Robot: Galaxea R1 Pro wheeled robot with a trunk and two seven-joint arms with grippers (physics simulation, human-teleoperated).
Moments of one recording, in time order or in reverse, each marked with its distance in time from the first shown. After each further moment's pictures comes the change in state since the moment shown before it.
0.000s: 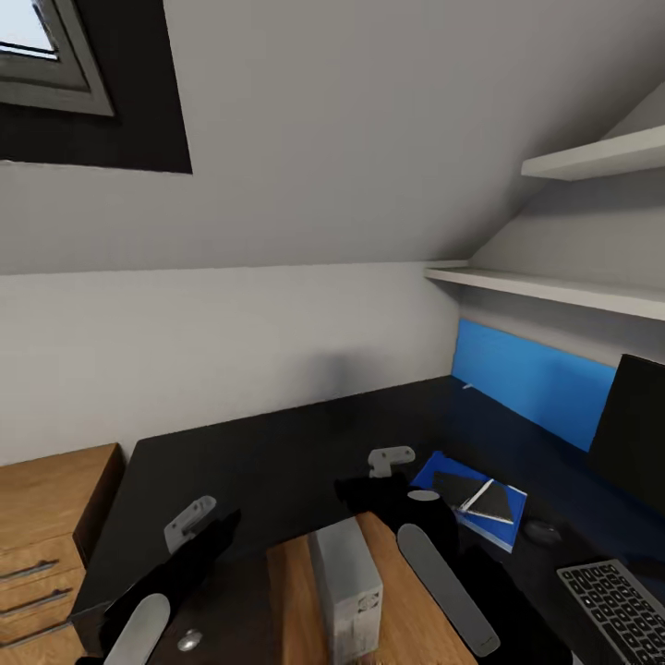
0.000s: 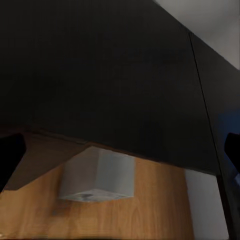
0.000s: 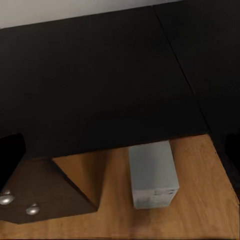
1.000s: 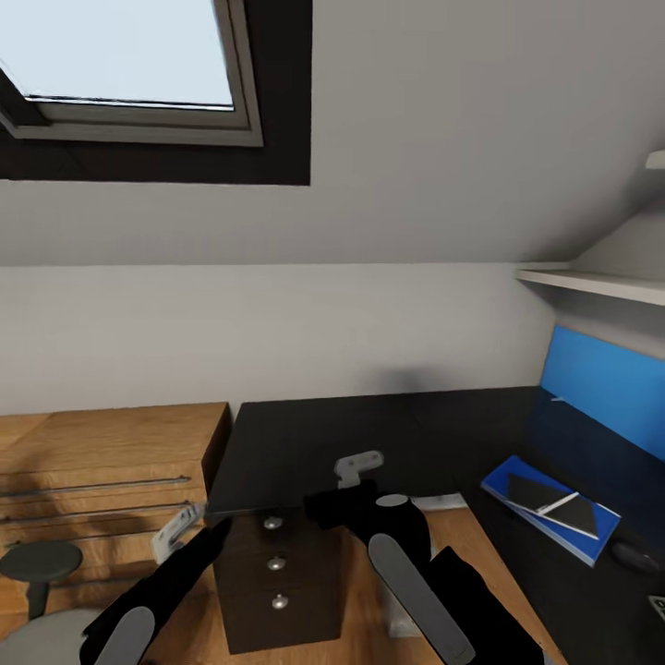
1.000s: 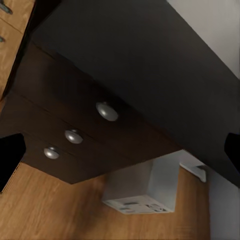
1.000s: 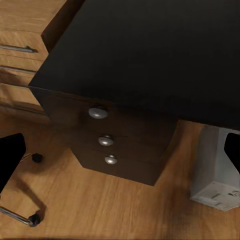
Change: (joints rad) left arm 0.045 0.010 0.047 -0.020 0.002 0.011 -0.044; right arm -0.016 0.071 0.088 0.000 0.000 0.087 -0.001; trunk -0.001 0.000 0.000
